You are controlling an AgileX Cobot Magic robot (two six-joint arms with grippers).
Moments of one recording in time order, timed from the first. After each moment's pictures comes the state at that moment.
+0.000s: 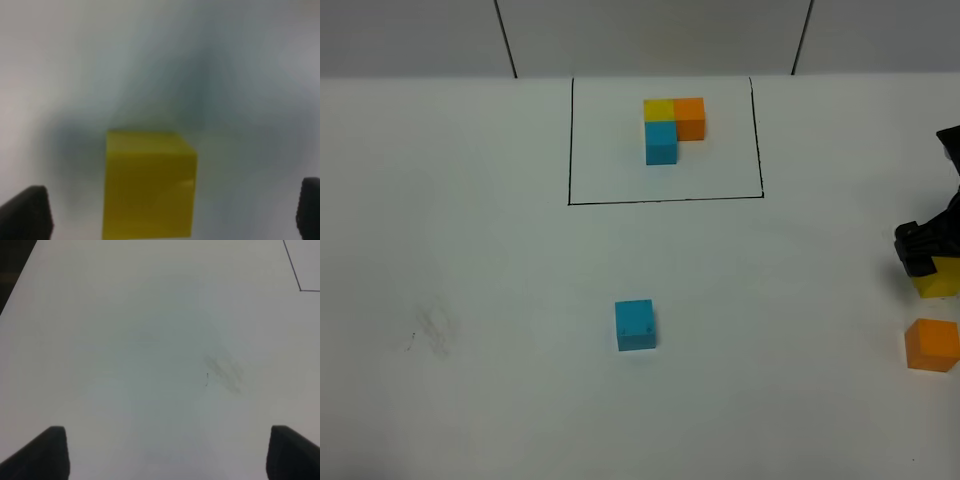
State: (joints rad) left arm 0.01 -0.01 -0.51 0.07 1.07 -0.06; right arm 0.00 1.76 -0.95 -0.24 0.59 0.05
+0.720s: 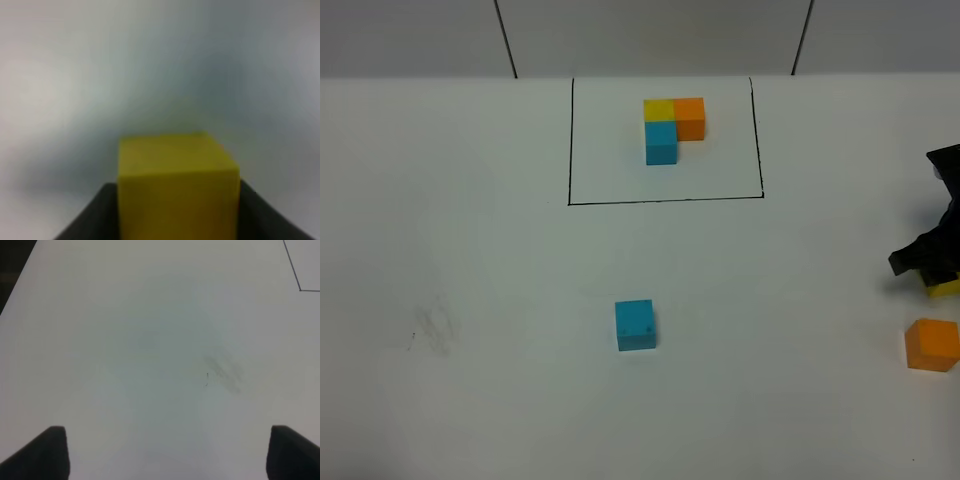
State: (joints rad) left arm 0.01 -0.01 -0.51 0.07 1.07 -0.06; right arm -0.03 1.84 -0.95 -0.18 0.54 -0.04
